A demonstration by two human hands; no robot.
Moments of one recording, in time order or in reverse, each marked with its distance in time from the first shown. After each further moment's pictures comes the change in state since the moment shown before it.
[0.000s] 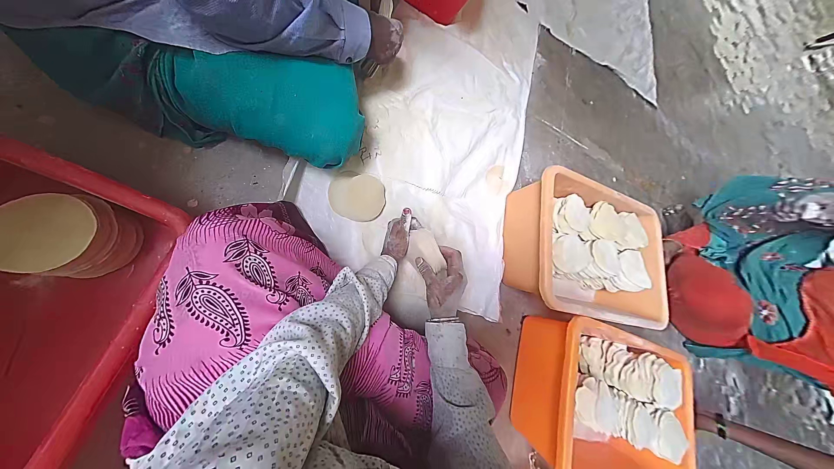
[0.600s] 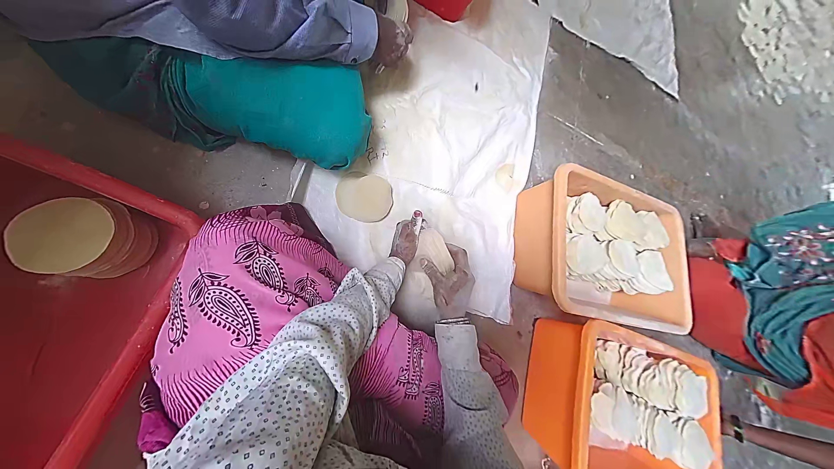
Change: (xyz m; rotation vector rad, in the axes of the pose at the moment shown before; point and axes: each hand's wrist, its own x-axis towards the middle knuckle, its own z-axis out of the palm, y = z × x) left_hand -0.004 0.001 -0.002 0.074 -0.020 0.026; right_hand 0.003 0.001 -0.002 -0.120 -0.056 0.000
